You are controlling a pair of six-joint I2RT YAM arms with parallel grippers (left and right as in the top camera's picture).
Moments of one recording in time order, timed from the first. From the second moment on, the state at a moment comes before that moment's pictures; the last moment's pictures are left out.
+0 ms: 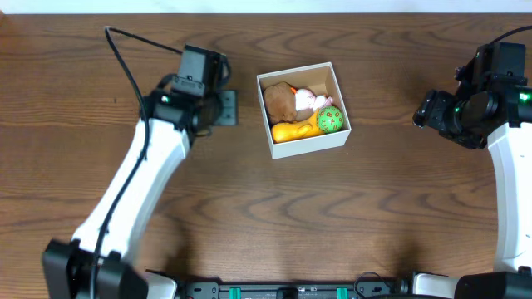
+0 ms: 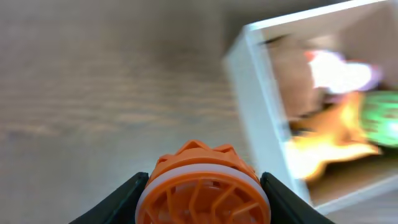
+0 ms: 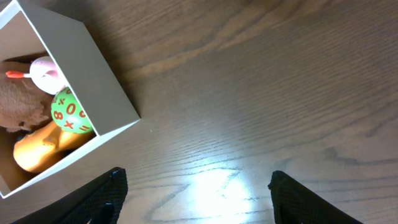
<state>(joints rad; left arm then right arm) -0.32 1.55 1.35 -0.79 0.02 -0.25 -0.14 1.49 1.48 -1.20 -0.10 0.31</state>
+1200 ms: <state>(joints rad) -0.57 1.71 1.35 -0.57 0.04 -0.23 -0.14 1.49 1.48 -1.21 -0.10 0.31</state>
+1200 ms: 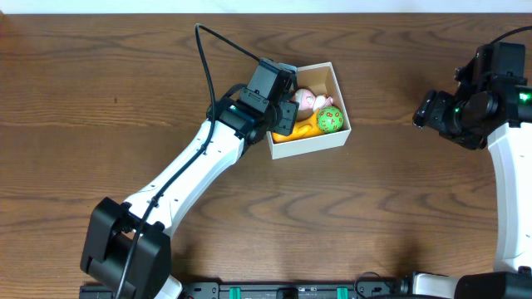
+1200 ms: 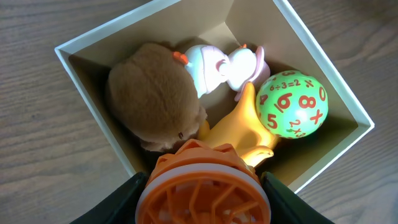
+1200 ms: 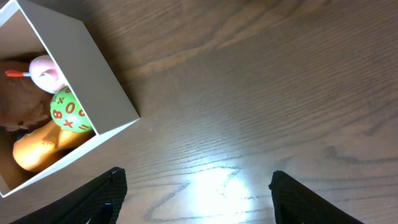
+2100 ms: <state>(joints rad) -0.57 1.77 1.35 -0.50 -0.02 -0.16 -0.14 1.49 1.48 -1.21 -0.10 0.31</state>
